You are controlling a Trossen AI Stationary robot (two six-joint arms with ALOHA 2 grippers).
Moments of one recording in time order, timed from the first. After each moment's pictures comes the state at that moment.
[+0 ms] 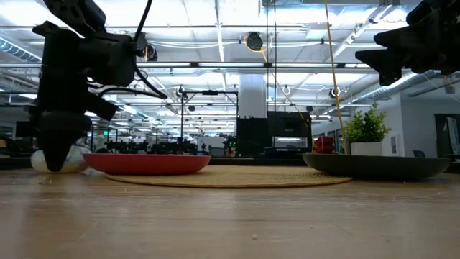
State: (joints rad) left arm -0.06 1.45 0.69 -0.99 -0.12 -0.87; right arm 0.19 0.04 0.02 0.13 0.21 0.07
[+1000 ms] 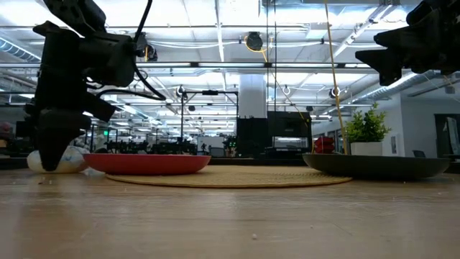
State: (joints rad) left arm -0.06 1.45 0.69 -0.99 -0.08 -0.90; right arm 0.19 0.04 0.02 0.13 0.21 0.07
